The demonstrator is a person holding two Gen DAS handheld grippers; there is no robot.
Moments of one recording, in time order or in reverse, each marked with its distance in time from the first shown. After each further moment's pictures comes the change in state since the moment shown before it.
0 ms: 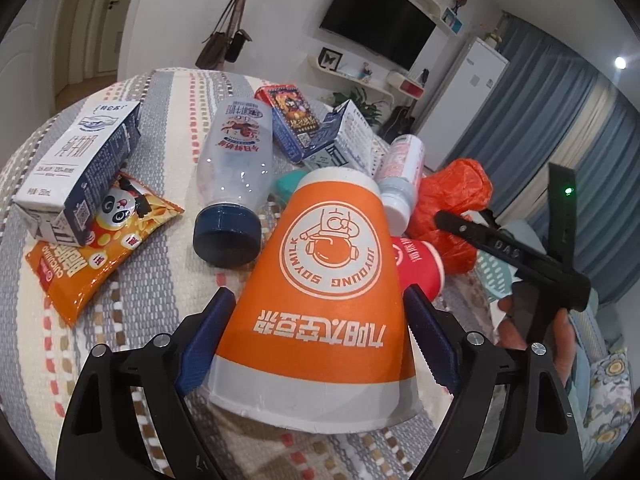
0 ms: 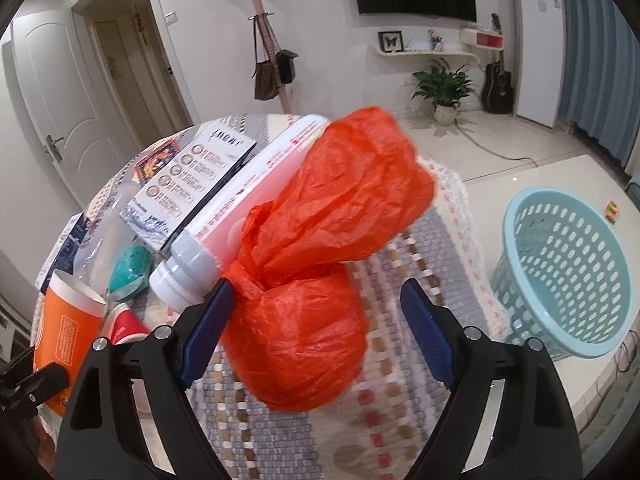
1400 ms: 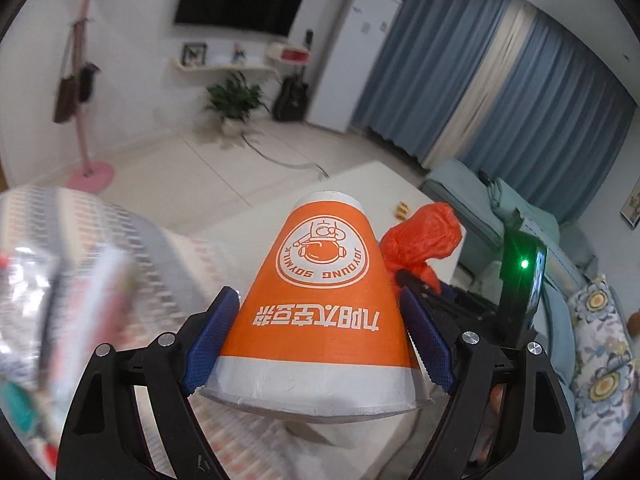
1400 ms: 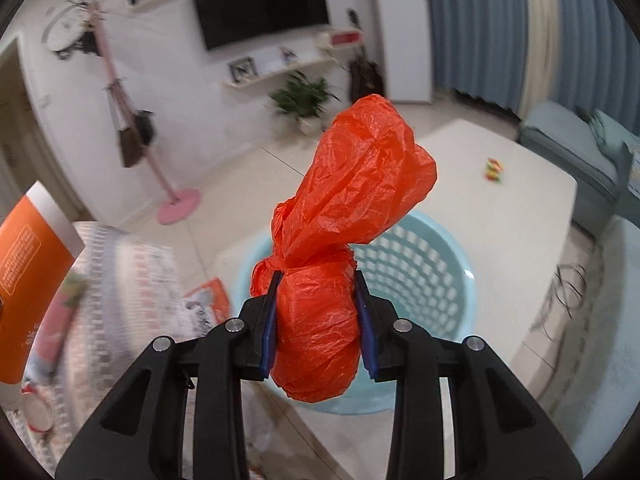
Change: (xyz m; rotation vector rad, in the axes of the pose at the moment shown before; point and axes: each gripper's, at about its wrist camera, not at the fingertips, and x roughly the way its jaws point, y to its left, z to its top) left arm 0.171 -0.262 0.107 0.311 0.147 -0.237; right arm -0.065 -0.262 0.014 0.315 -0.079 -0.348
